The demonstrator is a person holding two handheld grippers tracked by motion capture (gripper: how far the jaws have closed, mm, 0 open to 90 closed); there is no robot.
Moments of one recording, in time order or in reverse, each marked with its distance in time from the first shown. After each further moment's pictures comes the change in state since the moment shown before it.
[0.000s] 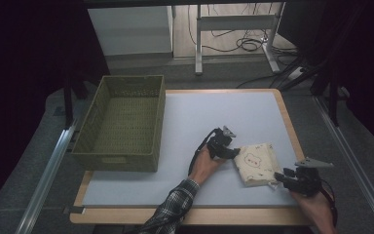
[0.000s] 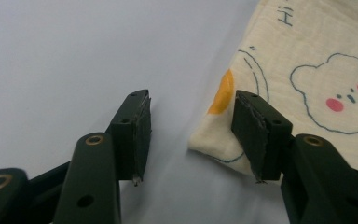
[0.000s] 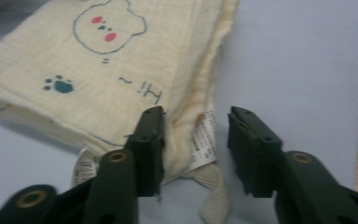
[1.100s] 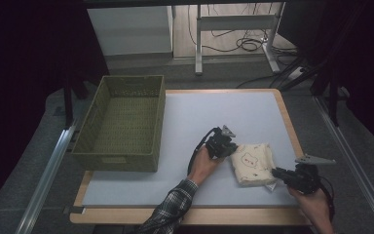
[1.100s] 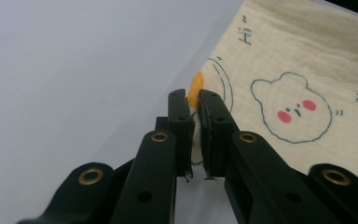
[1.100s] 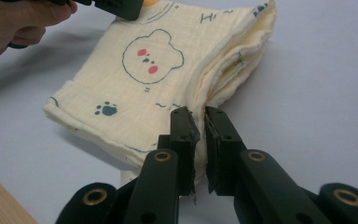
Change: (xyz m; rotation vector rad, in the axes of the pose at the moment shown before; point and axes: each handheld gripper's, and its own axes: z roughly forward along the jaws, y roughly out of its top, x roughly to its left) left arm -0.004 0.006 -0.021 -0.021 -0.033 0.022; right arm 0.010 0.015 -0.009 -0.045 0.145 0.056
